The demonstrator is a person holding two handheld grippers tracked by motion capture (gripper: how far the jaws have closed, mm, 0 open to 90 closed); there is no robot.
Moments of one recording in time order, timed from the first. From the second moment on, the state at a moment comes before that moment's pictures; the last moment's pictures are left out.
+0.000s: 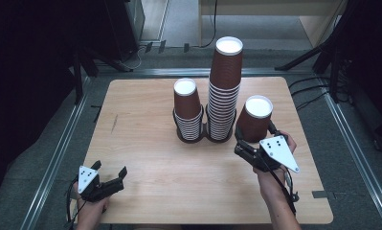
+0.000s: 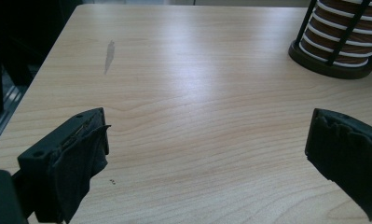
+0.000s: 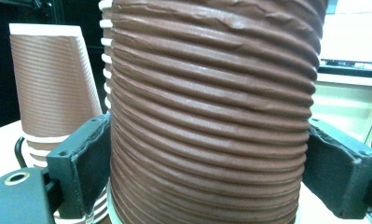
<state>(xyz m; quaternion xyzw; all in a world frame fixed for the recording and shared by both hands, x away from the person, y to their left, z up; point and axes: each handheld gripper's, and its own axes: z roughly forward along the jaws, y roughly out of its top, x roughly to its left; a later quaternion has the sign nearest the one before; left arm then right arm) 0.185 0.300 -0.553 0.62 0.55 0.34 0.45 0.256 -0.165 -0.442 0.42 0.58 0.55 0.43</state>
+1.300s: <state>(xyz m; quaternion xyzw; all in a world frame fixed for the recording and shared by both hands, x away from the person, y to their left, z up) 0.221 0.192 -0.520 0.66 0.46 0.31 0.50 0.249 -0.155 -0.499 0.38 0.65 0.50 0.43</state>
